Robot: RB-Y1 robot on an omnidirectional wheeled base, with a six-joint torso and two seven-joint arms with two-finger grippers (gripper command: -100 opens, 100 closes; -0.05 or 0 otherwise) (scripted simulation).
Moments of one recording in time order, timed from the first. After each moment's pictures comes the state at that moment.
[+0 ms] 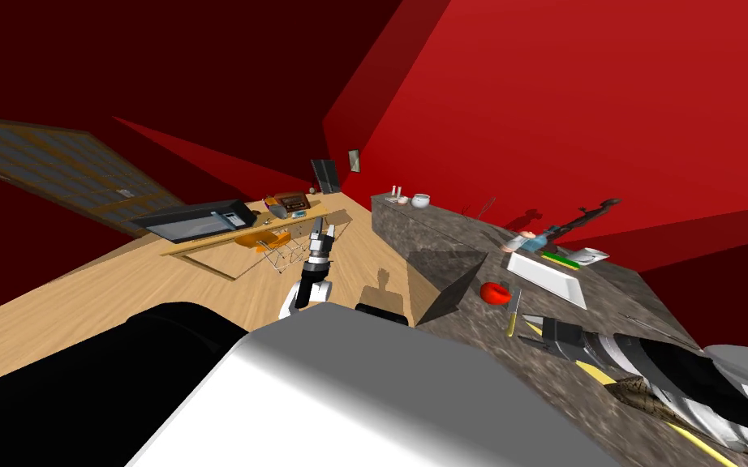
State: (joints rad) left arm 0.48 0.02 0.07 -2.22 -0.12 -0.51 0.12; right arm 0.32 -1.59 0.33 -1.26 0.77 -0.91 0.08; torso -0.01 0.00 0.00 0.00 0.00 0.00
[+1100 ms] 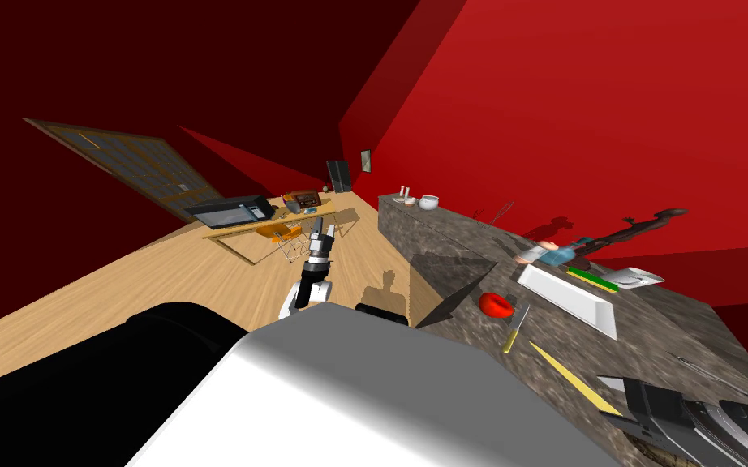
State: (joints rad) left arm 0.48 0.02 0.07 -2.22 -0.12 -0.51 0.12; right arm 0.43 -1.72 0.49 -1.17 0.81 -0.89 0.03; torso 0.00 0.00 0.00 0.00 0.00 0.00
